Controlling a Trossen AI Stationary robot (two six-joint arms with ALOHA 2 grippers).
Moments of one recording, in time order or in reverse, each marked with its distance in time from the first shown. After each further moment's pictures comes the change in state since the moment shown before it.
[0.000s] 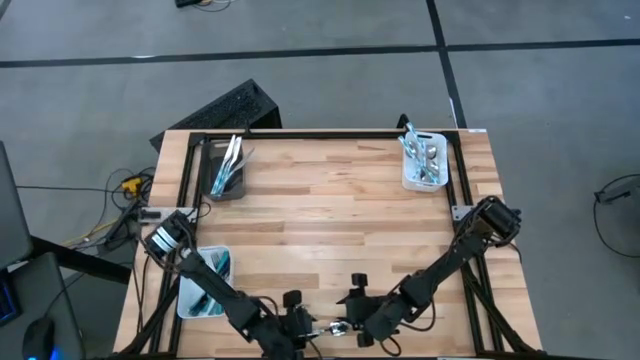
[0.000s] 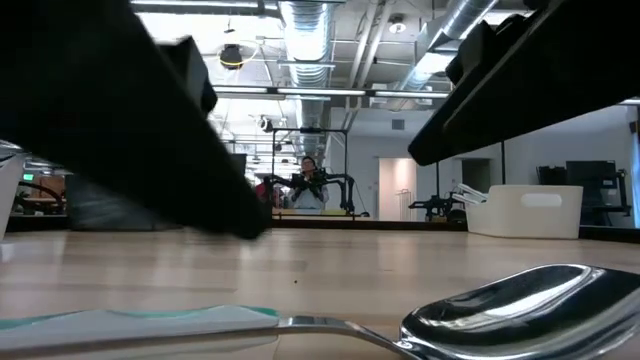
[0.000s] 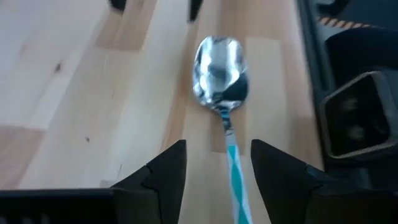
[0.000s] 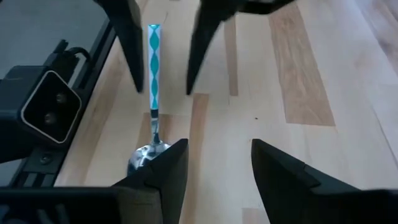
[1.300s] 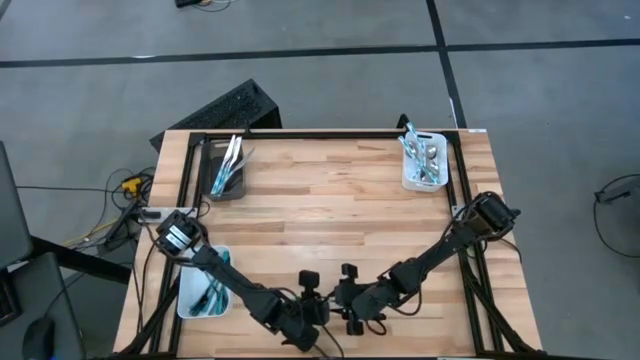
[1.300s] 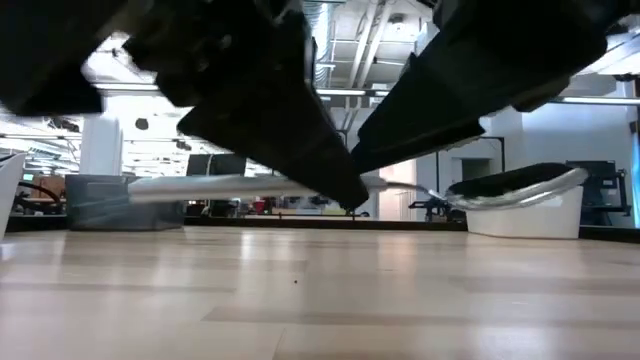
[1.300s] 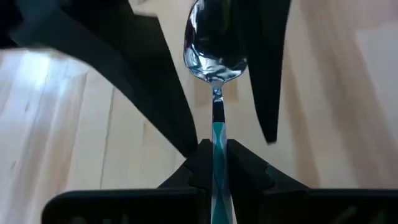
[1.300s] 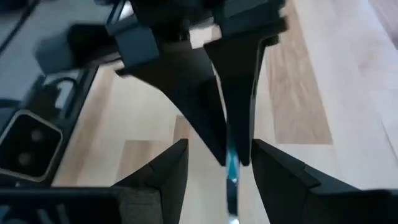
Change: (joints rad) left arm 0.108 0.045 0.193 -0.315 -0.109 0.408; right arm -0.110 -0.002 -0.001 0.054 -0.163 -0.001
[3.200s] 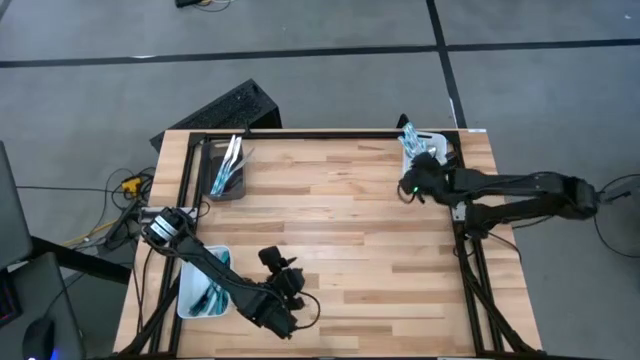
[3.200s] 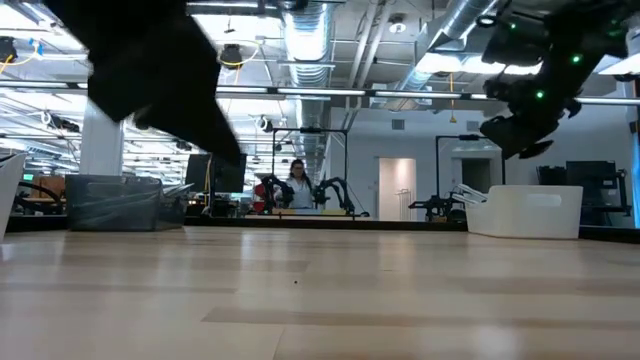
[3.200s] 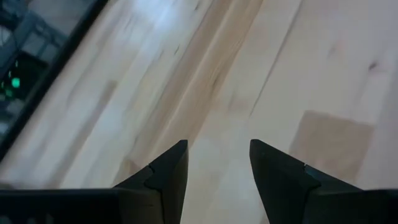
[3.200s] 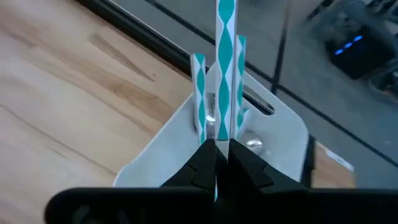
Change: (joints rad) left arm -0.012 -0.127 -0.101 -0.572 -0.299 -0.702; right arm -0.861 -0.945 -0.509 -0.811 0.575 0.031
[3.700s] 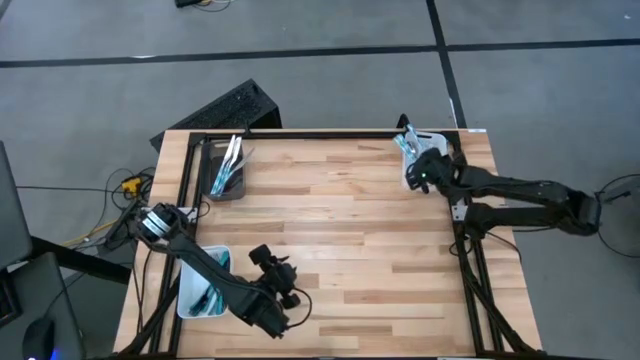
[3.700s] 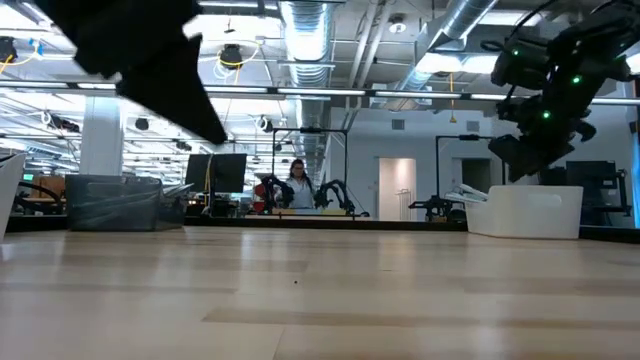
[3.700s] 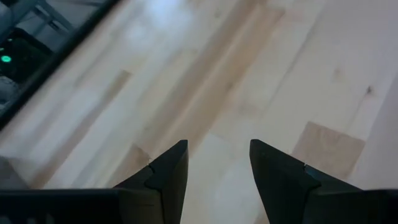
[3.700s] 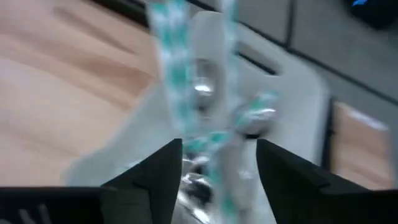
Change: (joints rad) left arm -0.030 -0.072 -0.037 -0.054 -0.006 -0.178; right arm -0.202 -0.066 -0.109 0.112 -0.173 -0.031
